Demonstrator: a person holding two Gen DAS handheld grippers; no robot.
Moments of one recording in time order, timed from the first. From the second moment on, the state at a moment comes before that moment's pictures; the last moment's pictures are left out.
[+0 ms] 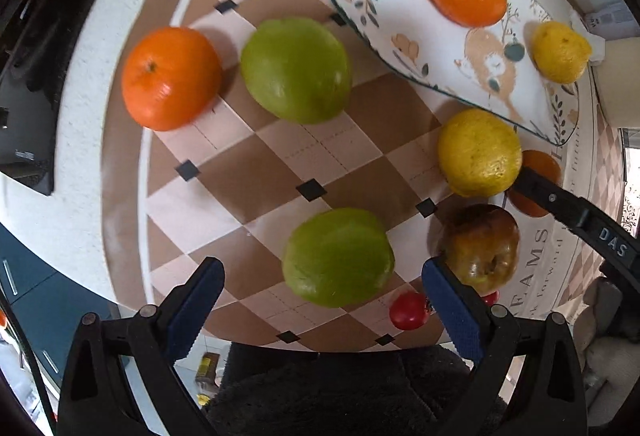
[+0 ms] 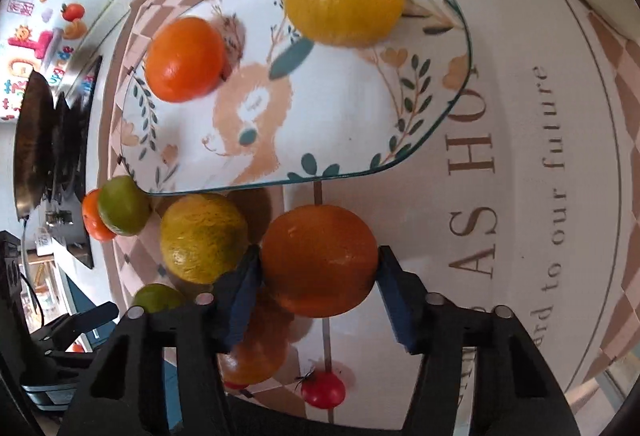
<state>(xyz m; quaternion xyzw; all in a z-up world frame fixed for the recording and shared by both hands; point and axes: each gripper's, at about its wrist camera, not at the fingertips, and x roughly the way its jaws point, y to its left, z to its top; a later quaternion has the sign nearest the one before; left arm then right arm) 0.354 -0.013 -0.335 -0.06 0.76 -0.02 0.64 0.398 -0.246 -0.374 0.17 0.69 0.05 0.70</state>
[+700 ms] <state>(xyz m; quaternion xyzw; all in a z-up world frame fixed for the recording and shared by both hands) 0.330 -0.050 -0.349 -0.02 0.75 -0.02 0.67 0.355 -0.284 -0.379 0.19 0.69 0.04 0.69</state>
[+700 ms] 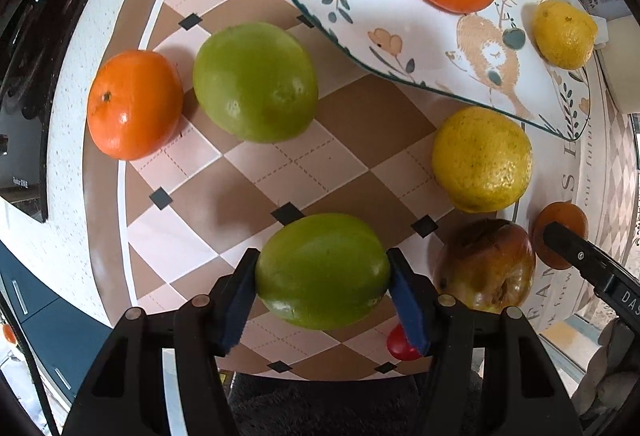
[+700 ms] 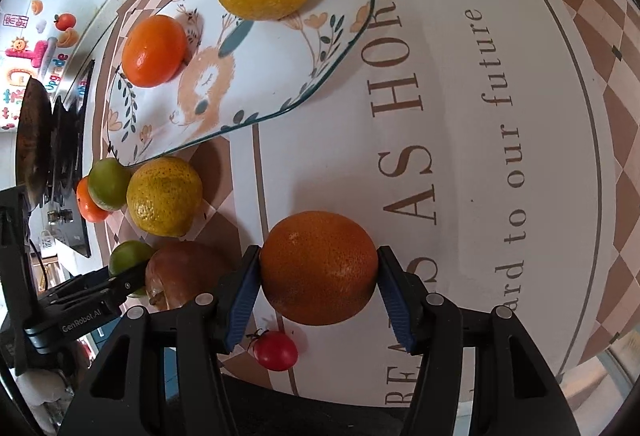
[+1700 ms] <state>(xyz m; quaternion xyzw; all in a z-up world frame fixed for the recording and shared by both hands) 0.529 -0.048 -0.301 0.00 0.70 -0.03 0.71 0.477 -0.232 -0.350 0.14 0.66 0.06 0.73</state>
